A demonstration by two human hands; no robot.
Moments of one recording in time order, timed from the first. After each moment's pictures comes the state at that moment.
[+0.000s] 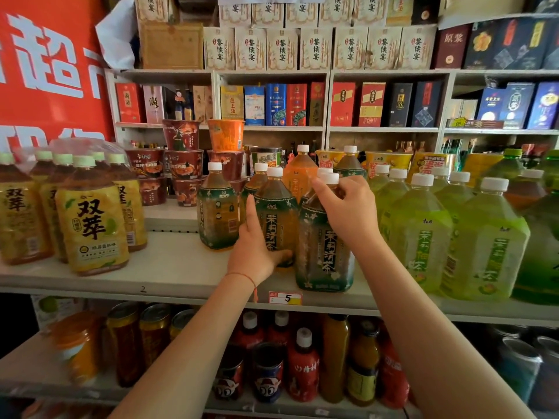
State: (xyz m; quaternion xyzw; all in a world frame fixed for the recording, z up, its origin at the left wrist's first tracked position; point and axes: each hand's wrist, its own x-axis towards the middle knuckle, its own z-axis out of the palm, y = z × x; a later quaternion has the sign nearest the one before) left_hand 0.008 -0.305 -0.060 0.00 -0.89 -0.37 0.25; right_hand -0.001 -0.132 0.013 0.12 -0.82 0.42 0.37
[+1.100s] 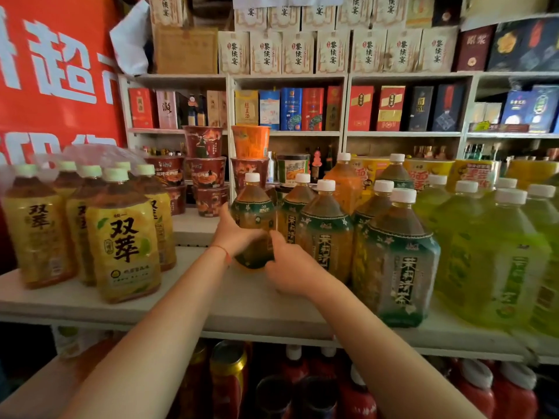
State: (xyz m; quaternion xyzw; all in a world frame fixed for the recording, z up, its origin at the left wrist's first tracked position) left_hand -0.078 -0.448 -0.031 0.07 -0.79 -0.58 0.20; right_hand -0.012 -0.290 -0.026 0.22 -0.94 0.26 0.03
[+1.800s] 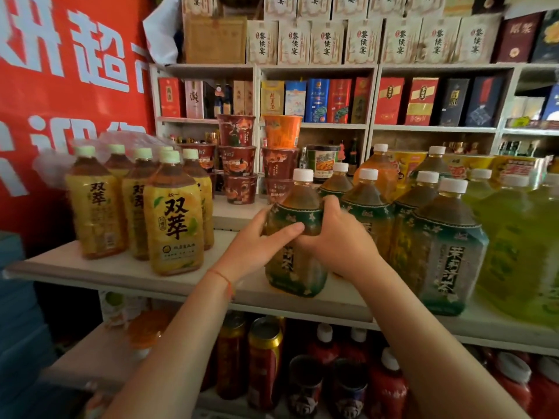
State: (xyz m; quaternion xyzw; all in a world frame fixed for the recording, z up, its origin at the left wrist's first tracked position) left_hand 0.032 -0.461 -0.035 -0.08 -0.80 -0.58 0.13; right_hand 0.025 -0.298 0.000 0.15 -0.93 0.27 0.18
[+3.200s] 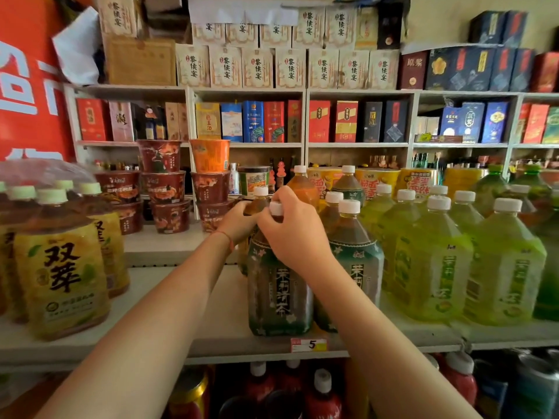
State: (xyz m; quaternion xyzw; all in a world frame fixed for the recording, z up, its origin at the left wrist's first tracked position) left_hand -0.104 -0.371 0.022 -0.06 -0.85 -0.51 0.13; right_hand 0.011 -0.237 0.033 0.20 -0.84 0.39 0.32
